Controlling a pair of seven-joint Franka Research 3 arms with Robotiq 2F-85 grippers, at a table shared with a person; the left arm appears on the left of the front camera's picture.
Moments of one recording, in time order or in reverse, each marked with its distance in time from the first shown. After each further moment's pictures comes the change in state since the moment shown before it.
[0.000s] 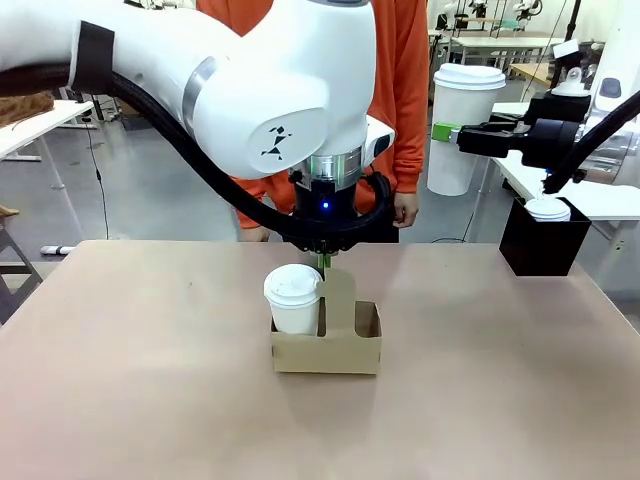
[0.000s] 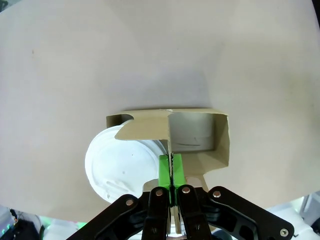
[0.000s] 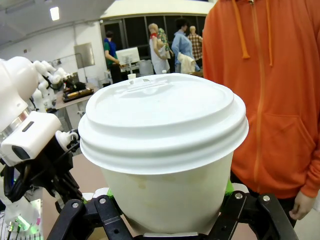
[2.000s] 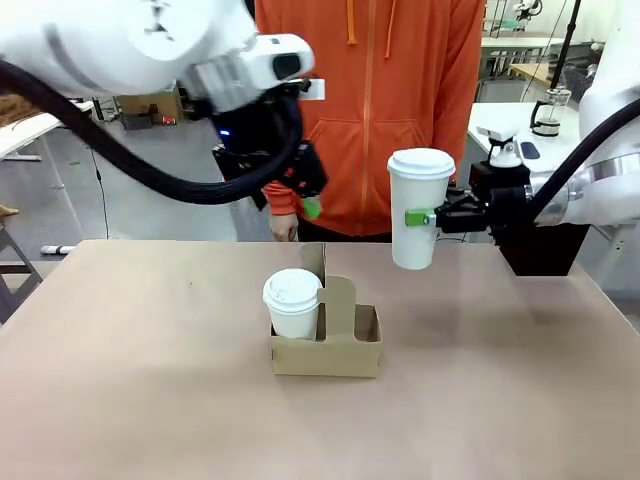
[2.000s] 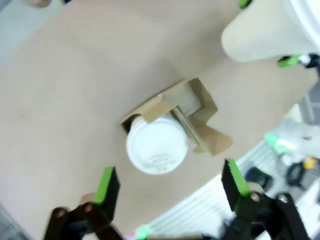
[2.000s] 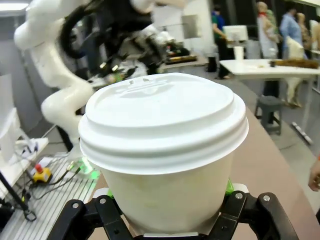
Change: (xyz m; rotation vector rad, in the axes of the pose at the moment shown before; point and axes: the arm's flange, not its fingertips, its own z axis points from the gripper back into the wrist) left arm 0.037 0.106 0.072 -0.326 0.018 -0.531; right arm -0.097 -0.016 -0.048 0.592 0.113 -0.005
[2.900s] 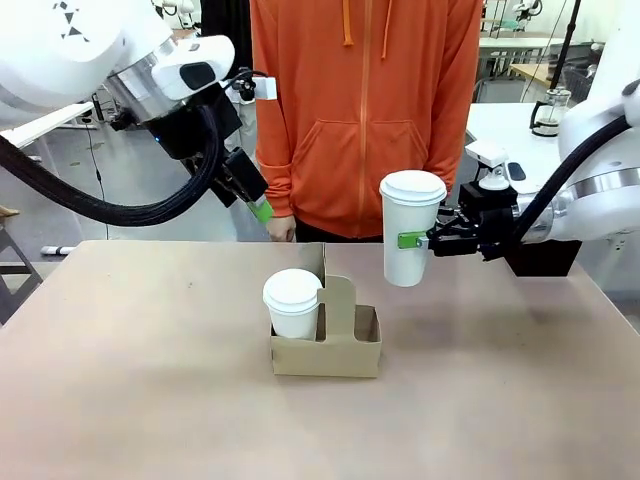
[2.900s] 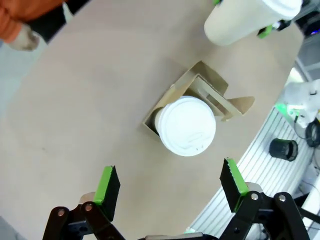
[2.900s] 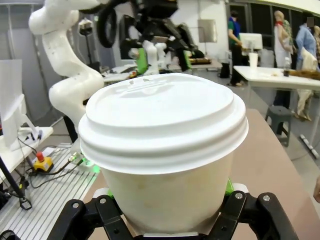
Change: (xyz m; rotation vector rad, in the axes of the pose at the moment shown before) left arm -0.034 0.066 0.013 -0.090 -0.106 -0.249; right arm -0.027 -0.005 -0.019 0.070 -0.020 0.058
